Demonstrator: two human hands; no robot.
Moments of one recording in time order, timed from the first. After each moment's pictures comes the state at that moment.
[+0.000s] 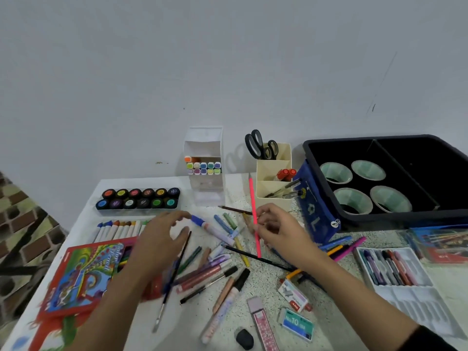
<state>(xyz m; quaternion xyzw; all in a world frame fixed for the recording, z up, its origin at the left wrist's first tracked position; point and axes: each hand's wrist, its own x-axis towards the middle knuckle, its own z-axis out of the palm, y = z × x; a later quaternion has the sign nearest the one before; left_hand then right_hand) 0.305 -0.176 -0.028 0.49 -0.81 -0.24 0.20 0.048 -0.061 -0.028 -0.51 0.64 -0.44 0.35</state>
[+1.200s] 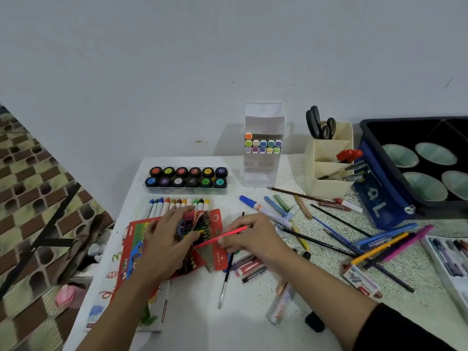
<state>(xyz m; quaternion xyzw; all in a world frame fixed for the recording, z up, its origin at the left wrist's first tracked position) 0.422 -0.193 -0.069 0.51 -0.77 -0.32 0.20 0.209 -0.122 -0.059 -0.40 0.58 -0.46 0.55</state>
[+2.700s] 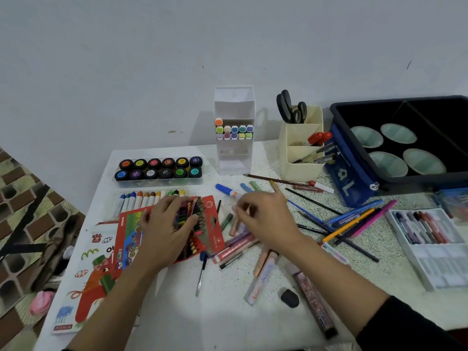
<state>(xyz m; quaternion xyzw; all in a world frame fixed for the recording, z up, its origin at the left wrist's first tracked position) 0.380 -0.188 -0.083 0.50 -0.81 -0.23 0.19 0.159 -0.096 -0.051 -0.63 0.70 -0.31 0.13</state>
